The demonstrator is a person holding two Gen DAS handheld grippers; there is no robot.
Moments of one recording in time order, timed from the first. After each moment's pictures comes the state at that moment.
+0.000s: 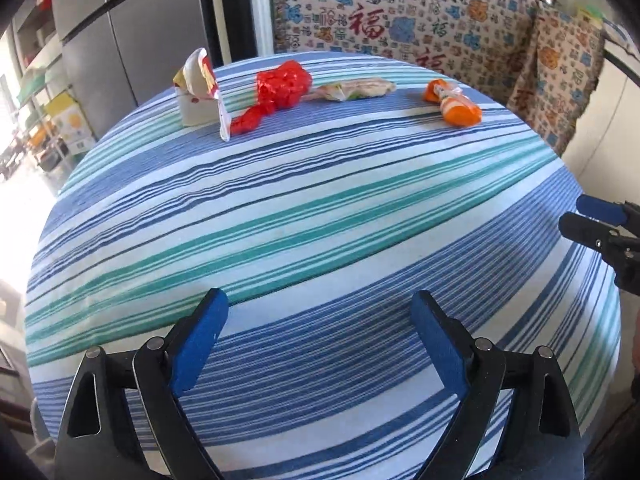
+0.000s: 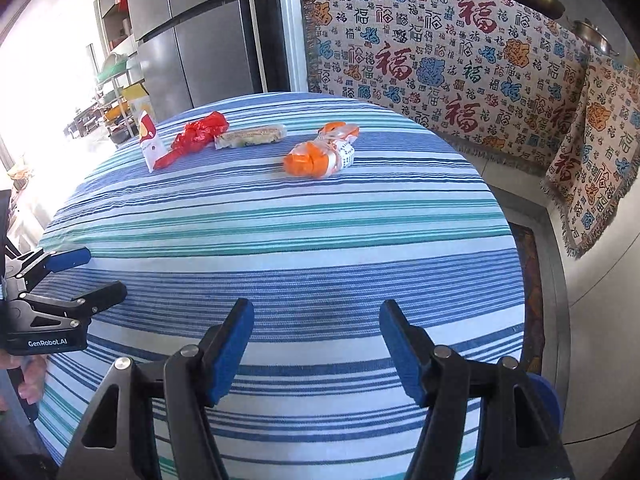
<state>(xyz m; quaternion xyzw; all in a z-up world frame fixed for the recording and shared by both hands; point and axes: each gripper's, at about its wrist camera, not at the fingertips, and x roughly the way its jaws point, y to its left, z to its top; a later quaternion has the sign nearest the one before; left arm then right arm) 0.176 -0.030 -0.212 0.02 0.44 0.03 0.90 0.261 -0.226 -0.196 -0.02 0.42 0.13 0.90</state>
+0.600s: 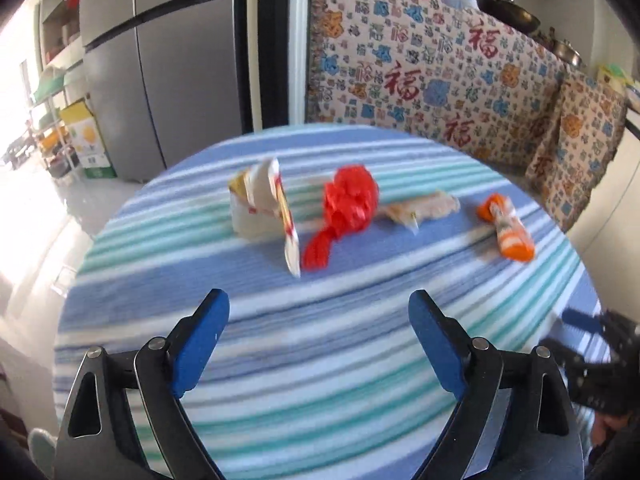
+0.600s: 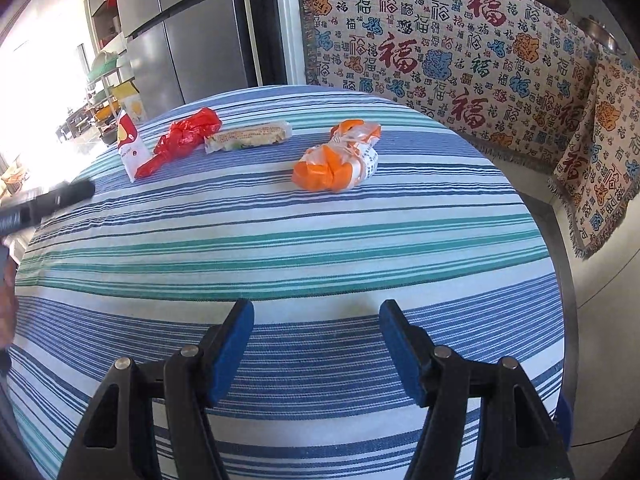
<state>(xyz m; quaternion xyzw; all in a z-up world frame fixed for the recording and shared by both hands) 0.252 0.032 -0.147 -0.02 0.36 0.06 0.93 0.291 -0.197 -0.215 -0.02 0.43 0.12 0.89</state>
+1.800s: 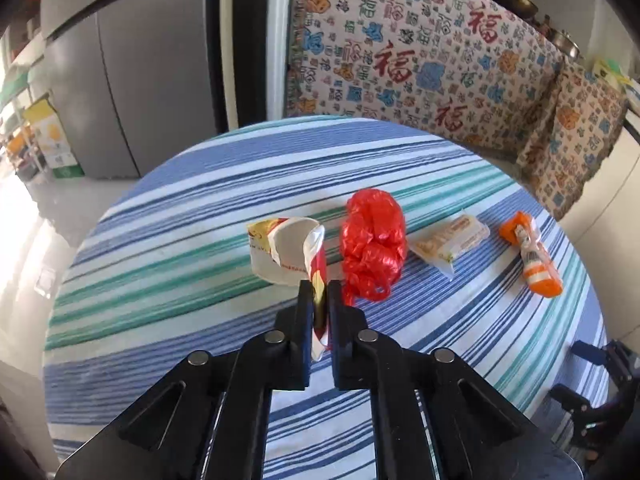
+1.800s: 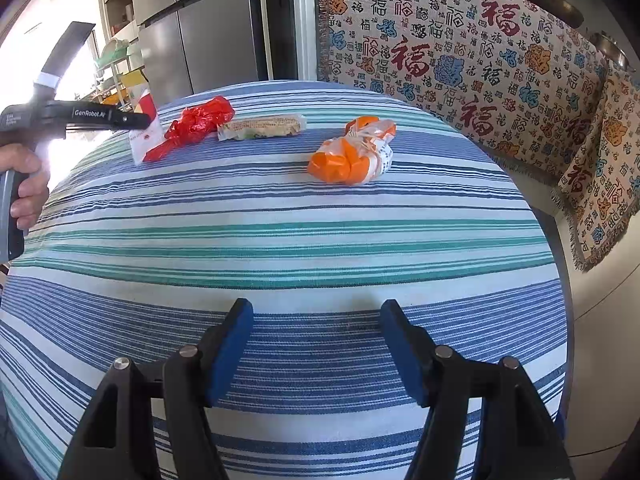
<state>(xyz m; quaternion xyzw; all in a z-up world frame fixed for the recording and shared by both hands) 0.310 0.061 -0.165 -0.04 0.41 0.01 0.91 0.288 -0.190 -0.212 -0.04 0.43 0.14 0.89</state>
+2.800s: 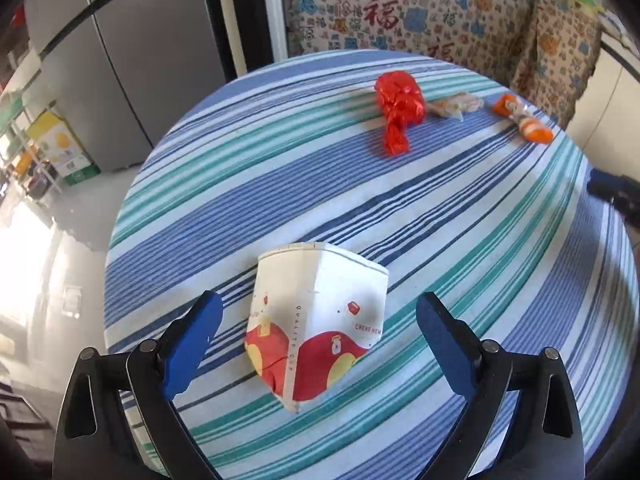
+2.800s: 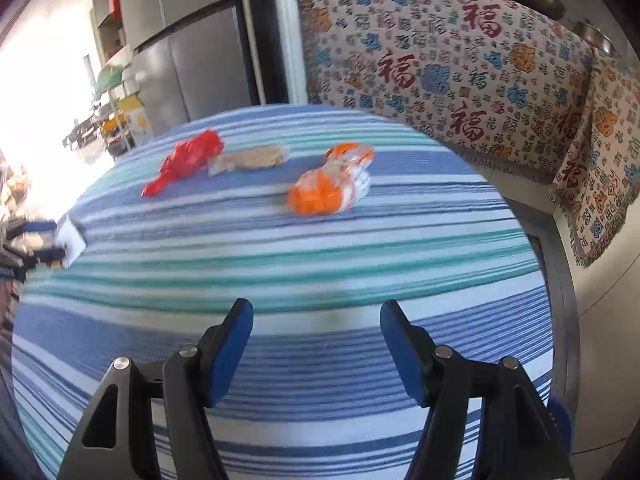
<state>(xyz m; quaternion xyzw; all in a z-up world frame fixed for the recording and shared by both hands) 0.208 0.107 -0.190 0.06 0.47 0.00 0.88 0.306 -0.228 -0.184 0.03 0.40 0.11 0.91</state>
